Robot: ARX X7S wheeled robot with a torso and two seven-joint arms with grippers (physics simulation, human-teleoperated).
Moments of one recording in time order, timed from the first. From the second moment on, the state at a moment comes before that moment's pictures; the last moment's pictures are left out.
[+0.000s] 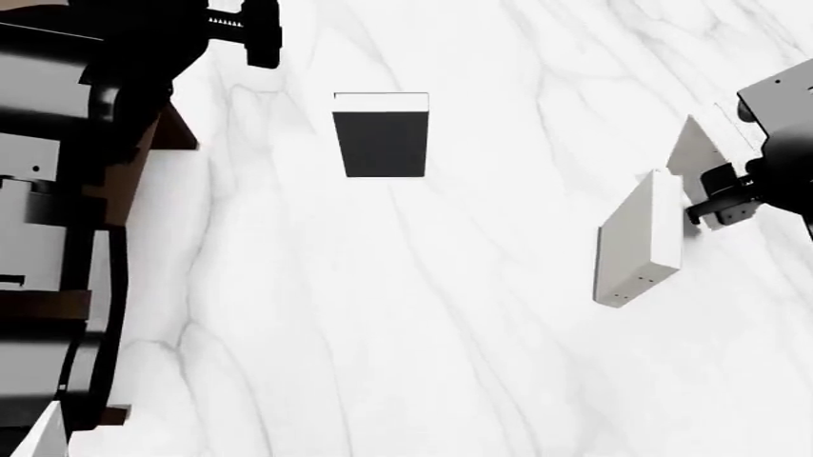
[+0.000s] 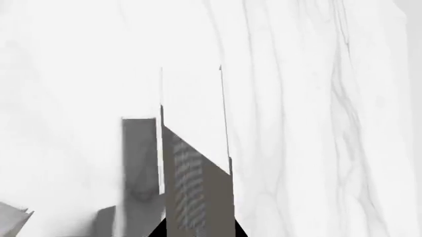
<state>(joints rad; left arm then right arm) -1.51 -0.24 0.32 -0.57 -0.25 -0.92 0.00 1.37 0.68 -0.69 0.63 0.17 0.95 -0.35</state>
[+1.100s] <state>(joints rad) -1.51 -0.25 0.30 -0.55 -0.28 -0.93 0.00 1.46 0.77 -0.72 0.40 0.15 1.14 -0.40</state>
